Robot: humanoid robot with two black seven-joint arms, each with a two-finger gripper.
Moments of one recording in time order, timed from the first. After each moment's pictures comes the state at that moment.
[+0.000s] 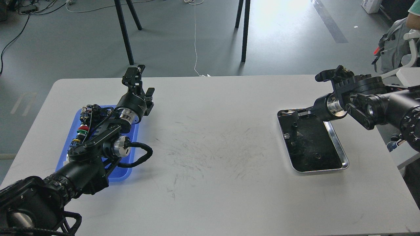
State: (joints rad) left arm -0.72 0.07 -0.68 -0.52 0.38 -0.04 -0.49; right arm 1.24 -0.23 -0.86 0.33 -0.80 0.49 0.49
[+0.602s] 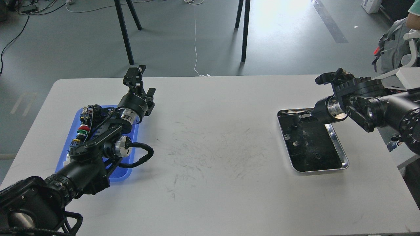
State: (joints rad) left arm -0.72 0.06 -0.68 -0.52 0.38 -0.04 -0.49; right arm 1.22 -0.22 -0.87 0.32 -0.80 0.49 0.49
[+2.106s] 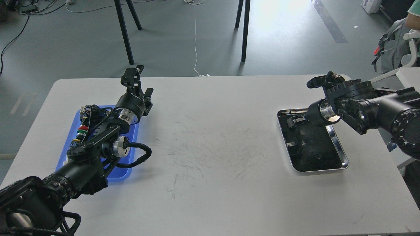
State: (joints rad) left arm -0.71 0.07 -0.68 -0.52 0.38 -0.04 -0.49; right arm 1.22 -0.18 -0.90 0.33 -0.80 0.49 0.49
